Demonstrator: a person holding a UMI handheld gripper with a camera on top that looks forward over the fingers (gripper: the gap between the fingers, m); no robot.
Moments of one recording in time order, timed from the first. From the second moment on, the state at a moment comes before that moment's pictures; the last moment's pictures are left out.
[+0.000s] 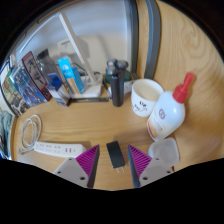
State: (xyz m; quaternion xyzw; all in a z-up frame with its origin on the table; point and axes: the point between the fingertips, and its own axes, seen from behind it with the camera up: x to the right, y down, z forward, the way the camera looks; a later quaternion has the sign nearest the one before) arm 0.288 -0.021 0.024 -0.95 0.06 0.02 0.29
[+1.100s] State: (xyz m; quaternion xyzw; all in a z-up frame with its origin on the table) arm -0.016 -0.264 0.223 -0.85 -0.08 0.09 0.51
